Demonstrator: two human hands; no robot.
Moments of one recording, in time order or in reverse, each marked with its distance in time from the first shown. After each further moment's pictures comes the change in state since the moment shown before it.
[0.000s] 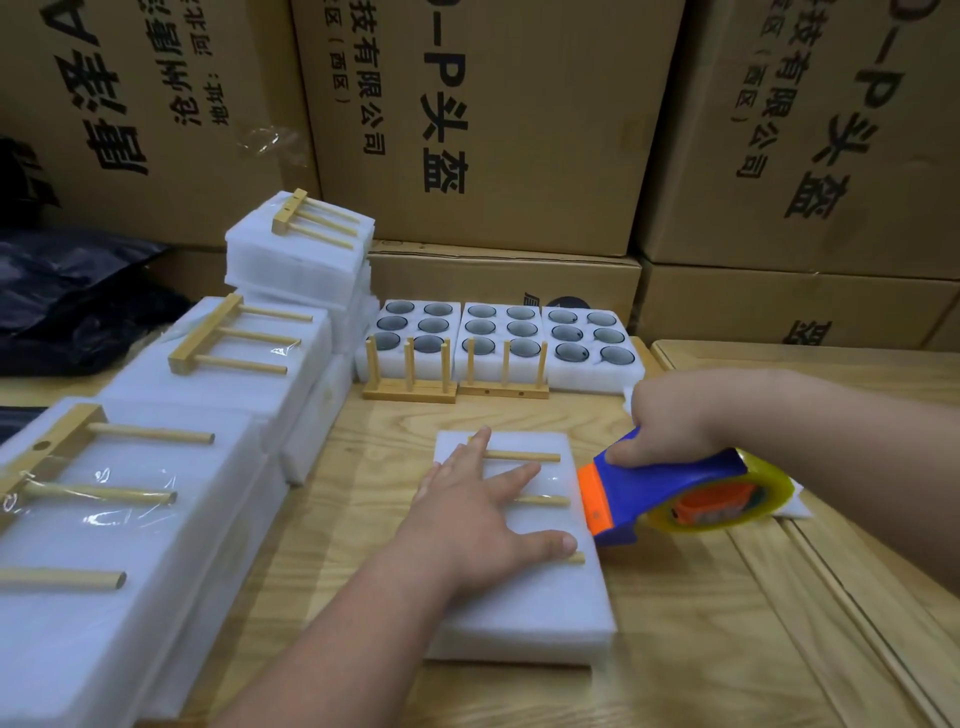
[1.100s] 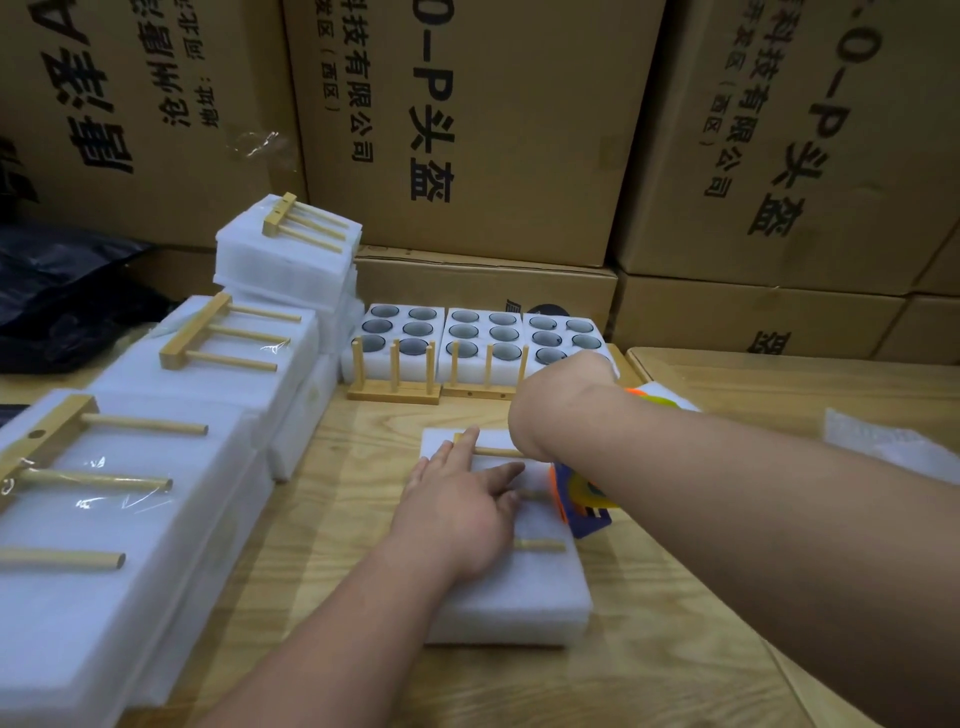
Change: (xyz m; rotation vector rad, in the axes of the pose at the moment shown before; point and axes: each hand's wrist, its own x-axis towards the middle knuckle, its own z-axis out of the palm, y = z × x) left_hand 0.005 0.003 0.008 0.140 0.111 0.028; right_hand -0.003 -0.105 -0.032 -0.363 0.019 0.069
